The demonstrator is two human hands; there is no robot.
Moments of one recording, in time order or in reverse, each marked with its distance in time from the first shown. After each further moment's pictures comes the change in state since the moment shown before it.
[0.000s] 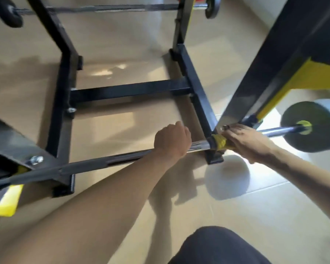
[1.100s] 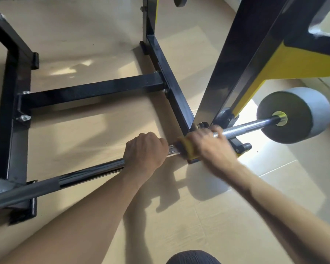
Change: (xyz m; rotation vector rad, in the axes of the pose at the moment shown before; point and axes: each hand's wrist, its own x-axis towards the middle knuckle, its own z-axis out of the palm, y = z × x) left_hand 0.013 0.009 0.030 0.071 -0.010 -0.094; right_hand -0.009 -0.023 0.039 0.077 0.222 0.079
